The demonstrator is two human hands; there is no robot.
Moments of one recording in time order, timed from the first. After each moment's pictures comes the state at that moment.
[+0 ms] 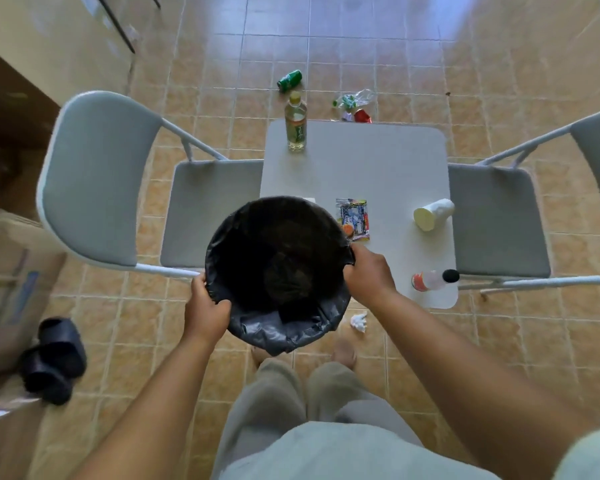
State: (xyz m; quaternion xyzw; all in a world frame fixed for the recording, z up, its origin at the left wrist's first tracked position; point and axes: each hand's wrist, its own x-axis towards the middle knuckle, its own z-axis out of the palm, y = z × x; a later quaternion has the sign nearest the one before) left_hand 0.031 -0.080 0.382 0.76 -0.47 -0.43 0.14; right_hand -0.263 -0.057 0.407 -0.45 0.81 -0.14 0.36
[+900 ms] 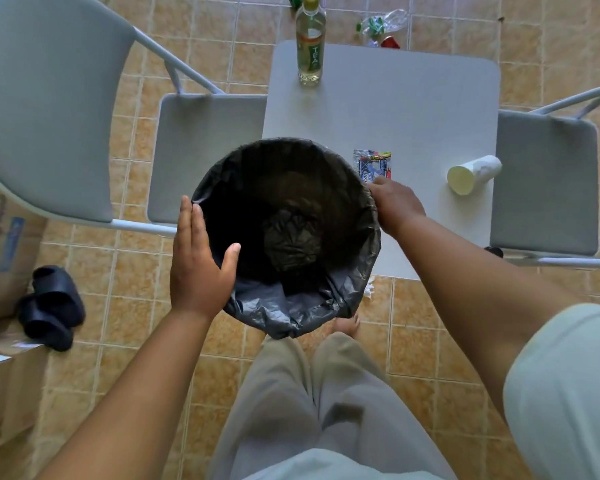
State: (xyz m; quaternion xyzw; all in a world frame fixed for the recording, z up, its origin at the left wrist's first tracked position) left_hand 0.015 -0.092 0.355 0.67 -0.71 -0.18 0.11; right_hand -0.332 -0.131 0.287 -0.69 0.70 0.05 0.20
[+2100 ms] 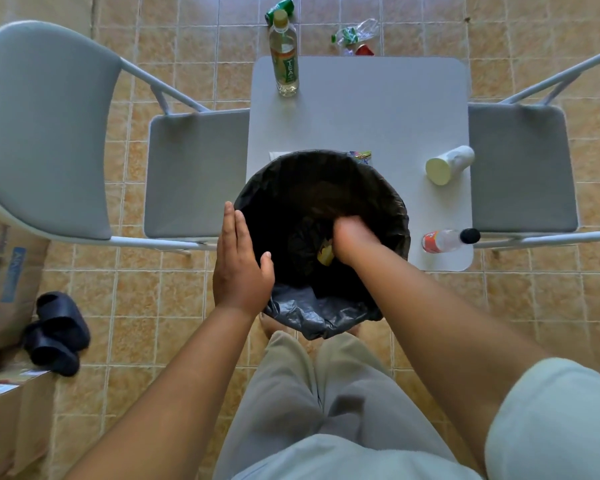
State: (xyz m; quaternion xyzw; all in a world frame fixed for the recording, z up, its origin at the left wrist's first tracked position) left_hand -0.049 -0.072 0.366 0.64 -0.75 -0.19 0.05; right_hand -0.257 -0.088 0.318 -0.51 0.77 0.10 0.36
